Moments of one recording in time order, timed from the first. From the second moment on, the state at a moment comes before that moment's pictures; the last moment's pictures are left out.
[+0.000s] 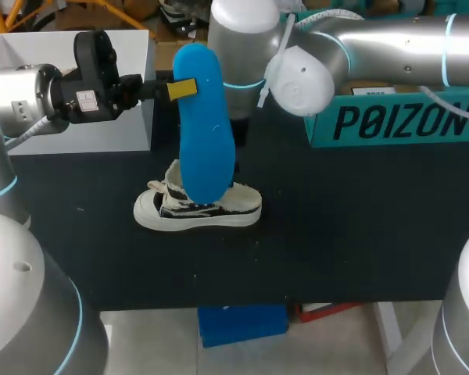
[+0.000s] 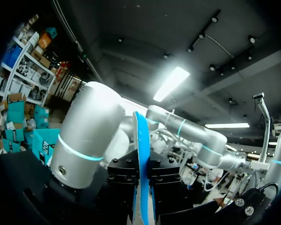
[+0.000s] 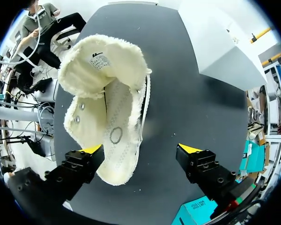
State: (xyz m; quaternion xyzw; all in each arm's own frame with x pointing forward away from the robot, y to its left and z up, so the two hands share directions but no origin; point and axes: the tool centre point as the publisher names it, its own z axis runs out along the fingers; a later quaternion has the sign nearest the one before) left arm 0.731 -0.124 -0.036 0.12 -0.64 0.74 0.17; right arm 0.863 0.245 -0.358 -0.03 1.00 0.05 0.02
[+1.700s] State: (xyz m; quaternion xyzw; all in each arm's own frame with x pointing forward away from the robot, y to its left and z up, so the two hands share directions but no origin) left arm 0.732 -0.124 -0.036 0.12 -0.64 0.74 0.17; right arm 0.863 0.275 -0.411 -0.03 1.00 0.06 -0.01
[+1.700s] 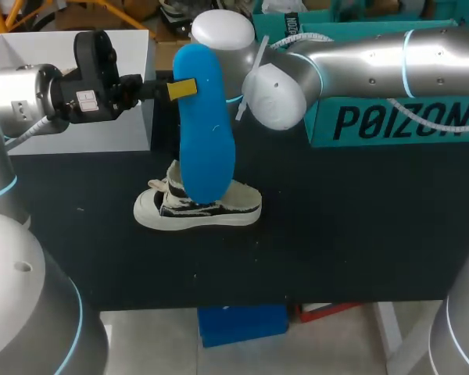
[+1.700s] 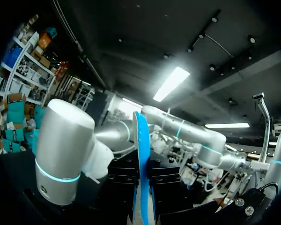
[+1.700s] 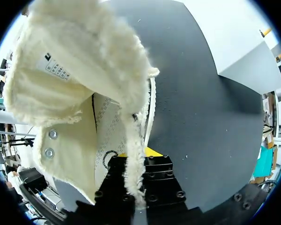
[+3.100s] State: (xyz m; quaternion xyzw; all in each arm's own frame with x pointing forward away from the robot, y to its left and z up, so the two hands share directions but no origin) left arm 0.732 -0.124 -0.036 0.12 -0.64 0.74 0.17; right arm 0.896 0.165 -0.299 0.44 0.88 -0.10 0.17
